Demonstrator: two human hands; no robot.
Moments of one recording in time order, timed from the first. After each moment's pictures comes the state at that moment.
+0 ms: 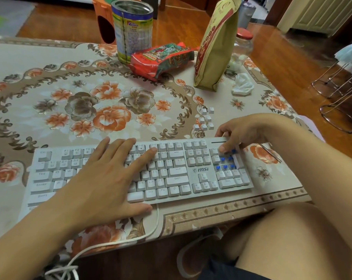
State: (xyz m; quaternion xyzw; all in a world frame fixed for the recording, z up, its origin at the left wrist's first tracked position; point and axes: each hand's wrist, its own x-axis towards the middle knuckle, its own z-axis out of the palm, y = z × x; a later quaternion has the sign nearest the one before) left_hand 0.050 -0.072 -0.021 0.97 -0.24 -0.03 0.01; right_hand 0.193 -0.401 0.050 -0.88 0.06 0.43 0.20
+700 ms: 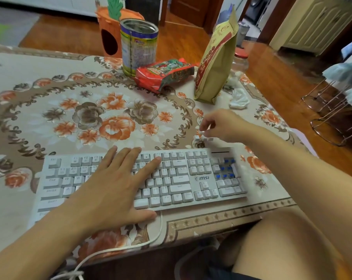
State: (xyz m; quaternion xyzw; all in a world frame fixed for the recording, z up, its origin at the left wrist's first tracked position) left_hand 0.050 -0.071 -0.023 0.97 -0.25 -0.01 0.02; right_hand 0.210 -0.367 0.052 -0.97 -0.15 0.11 0.14
